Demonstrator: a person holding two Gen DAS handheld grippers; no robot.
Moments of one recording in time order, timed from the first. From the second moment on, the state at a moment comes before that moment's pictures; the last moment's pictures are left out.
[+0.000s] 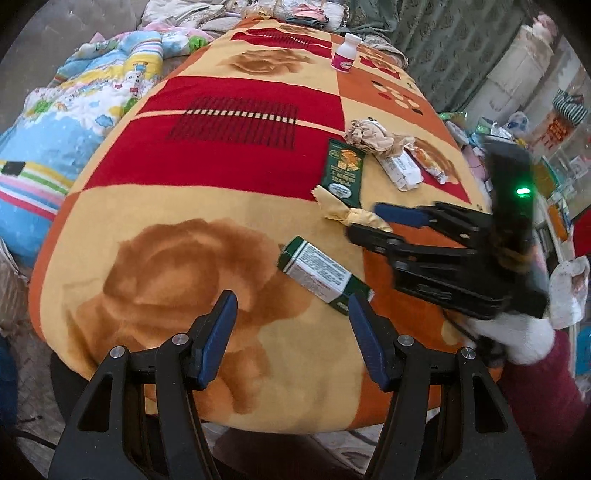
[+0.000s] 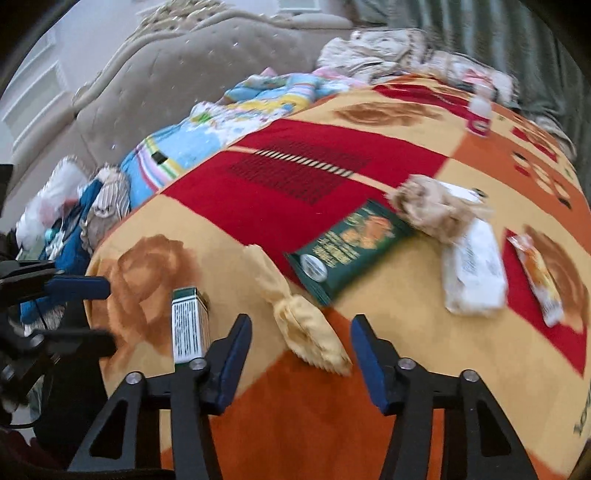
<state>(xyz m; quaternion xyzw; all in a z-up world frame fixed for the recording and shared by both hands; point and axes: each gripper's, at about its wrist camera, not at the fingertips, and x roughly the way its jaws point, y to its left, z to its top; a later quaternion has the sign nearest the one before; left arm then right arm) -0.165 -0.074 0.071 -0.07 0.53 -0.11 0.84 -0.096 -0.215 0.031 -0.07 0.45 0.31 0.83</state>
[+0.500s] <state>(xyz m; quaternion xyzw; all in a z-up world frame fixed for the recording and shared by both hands) -0.131 -0.102 0.038 -0.15 0.52 -0.09 0.83 -0.124 -0.296 0.033 -0.02 0.44 0.26 0.86</state>
